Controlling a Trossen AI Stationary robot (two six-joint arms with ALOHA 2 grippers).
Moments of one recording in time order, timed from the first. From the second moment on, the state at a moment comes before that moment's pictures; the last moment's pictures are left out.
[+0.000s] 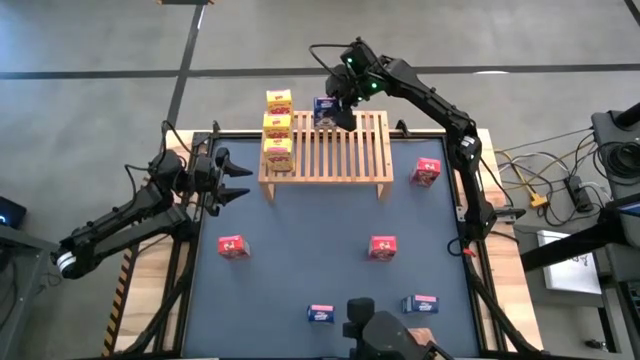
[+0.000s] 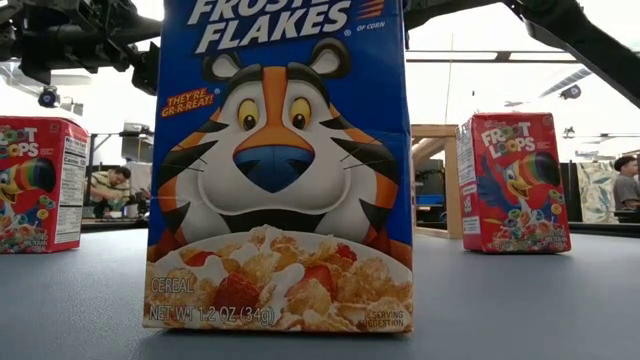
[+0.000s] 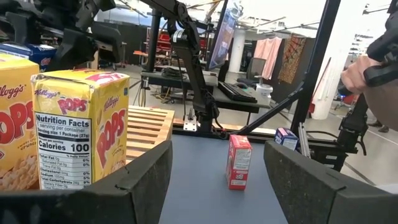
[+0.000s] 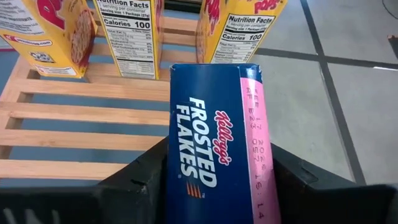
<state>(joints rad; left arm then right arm) 0.69 0.45 0.32 0.18 0.72 -0.15 -0.68 2.12 2.35 -1.01 -0.42 -0.62</state>
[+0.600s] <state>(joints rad) 0.69 0.45 0.32 0.18 0.72 -0.15 -0.68 2.05 2.36 -1.04 -0.37 -0.61</state>
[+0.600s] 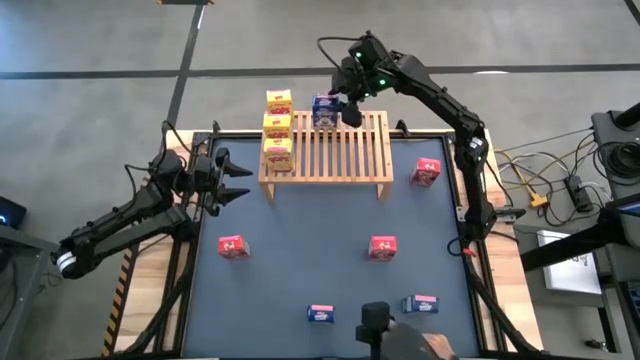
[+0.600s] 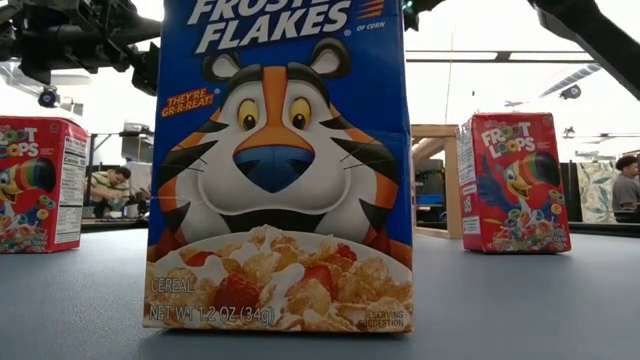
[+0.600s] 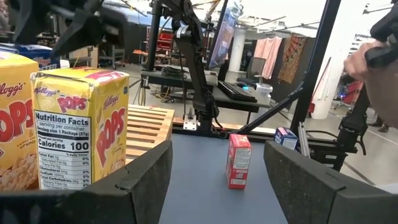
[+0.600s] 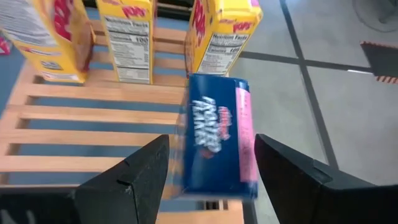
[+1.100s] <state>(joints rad) 0.69 0.45 0.32 0.18 0.72 -0.16 -0.59 1.84 2.35 -1.26 -0.37 -0.53</state>
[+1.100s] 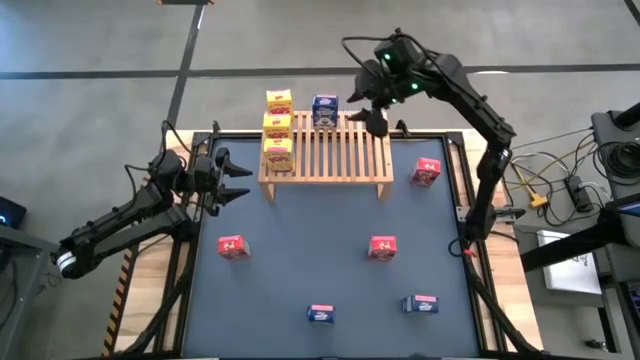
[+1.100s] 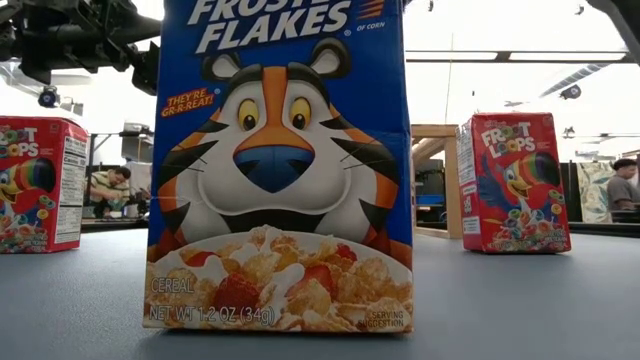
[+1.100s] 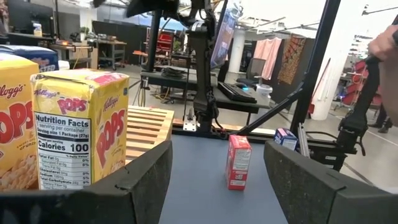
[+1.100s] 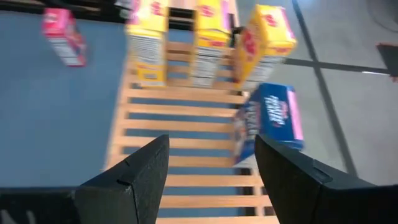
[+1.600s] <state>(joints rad) 0.41 0.36 0.32 0.14 0.55 -0.19 -0.24 1.60 1.93 -1.05 -0.17 -0.36</state>
